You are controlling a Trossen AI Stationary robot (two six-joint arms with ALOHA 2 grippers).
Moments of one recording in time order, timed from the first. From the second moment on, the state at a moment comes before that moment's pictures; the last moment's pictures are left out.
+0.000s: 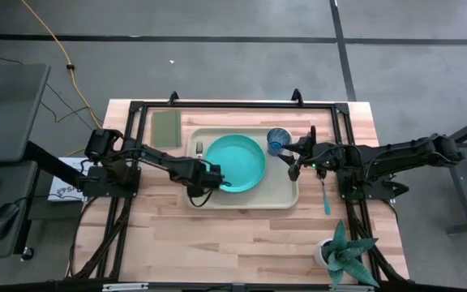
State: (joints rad) left arm 0.01 1.78 1.05 -0.86 -0.48 1.46; right arm 0.02 0.90 0.50 -0.07 0.42 0.33
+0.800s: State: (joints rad) left arm 0.10 1.78 0.98 -0.73 -0.36 1.52; right arm 0.02 0.90 0.50 -0.07 0.42 0.29
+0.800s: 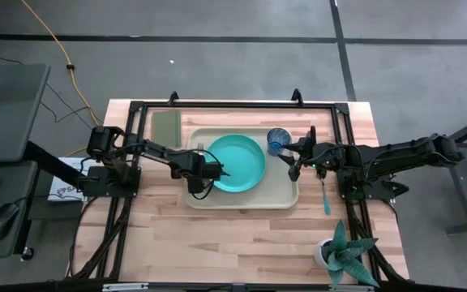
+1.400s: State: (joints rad) left arm 0.09 1.78 0.98 -0.81 -0.36 1.47; right arm 0.02 0.90 0.50 -0.07 0.42 0.29
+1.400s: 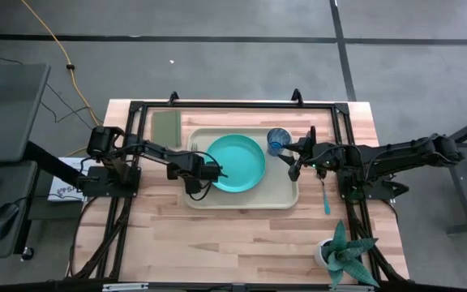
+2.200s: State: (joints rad) left arm 0.09 1.78 0.98 -0.81 -0.35 1.47; right arm 0.02 0.90 0.50 -0.07 0.42 0.29
